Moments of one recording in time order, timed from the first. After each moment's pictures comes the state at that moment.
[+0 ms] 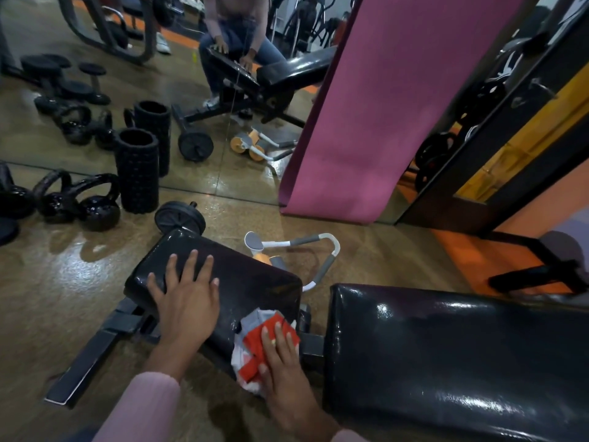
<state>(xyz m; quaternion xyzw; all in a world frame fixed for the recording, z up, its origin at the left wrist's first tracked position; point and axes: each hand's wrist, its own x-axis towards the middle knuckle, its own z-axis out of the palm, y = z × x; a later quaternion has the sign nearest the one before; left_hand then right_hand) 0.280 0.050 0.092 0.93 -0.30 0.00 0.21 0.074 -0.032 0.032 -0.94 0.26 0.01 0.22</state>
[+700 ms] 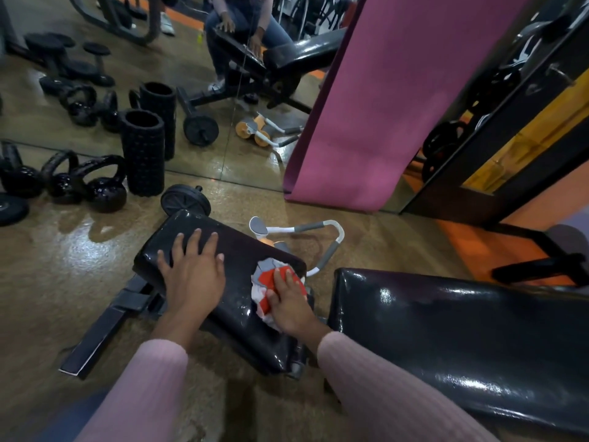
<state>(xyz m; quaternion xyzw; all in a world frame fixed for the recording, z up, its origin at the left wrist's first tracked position) 0.281 0.051 0.104 0.93 -0.28 -0.03 0.24 0.147 -0.086 0.059 -0.90 0.34 0.07 0.25</state>
